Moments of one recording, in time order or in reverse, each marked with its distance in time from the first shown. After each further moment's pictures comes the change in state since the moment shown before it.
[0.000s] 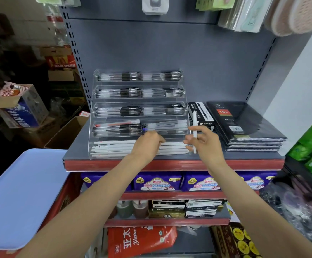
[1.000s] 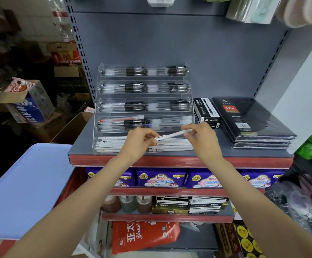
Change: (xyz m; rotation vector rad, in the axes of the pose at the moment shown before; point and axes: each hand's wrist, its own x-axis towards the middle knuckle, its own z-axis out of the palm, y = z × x) left_hand -0.037 -0.011 -0.029 -0.469 0.127 -0.144; right_hand 0.018 0.007 0.012 -0.729 -0.054 -0.289
